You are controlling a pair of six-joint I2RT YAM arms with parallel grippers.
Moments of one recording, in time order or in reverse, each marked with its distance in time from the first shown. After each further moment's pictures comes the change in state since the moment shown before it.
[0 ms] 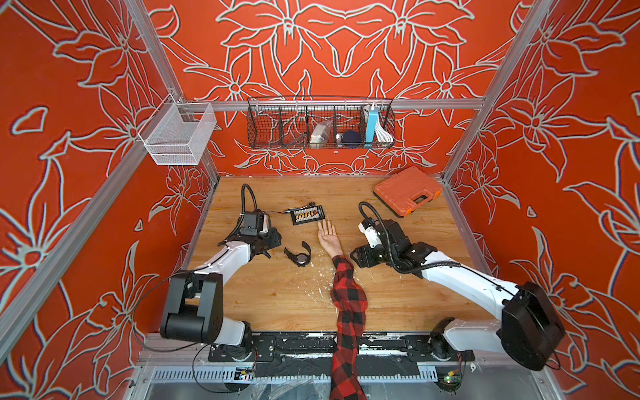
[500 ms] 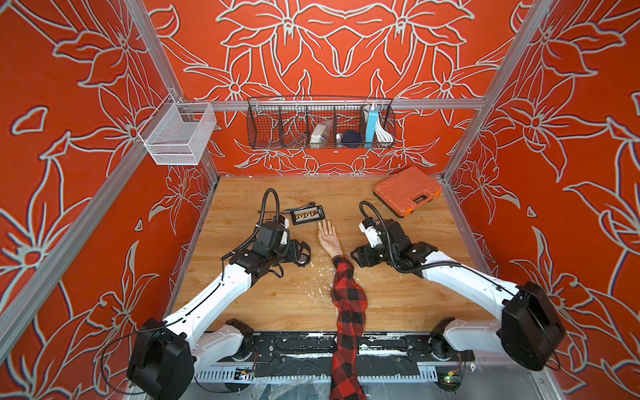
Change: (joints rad) left arm -0.366 -0.279 -0.053 -0.161 -0.068 -0.093; right arm -0.005 0.003 0.000 0.000 0.000 -0.008
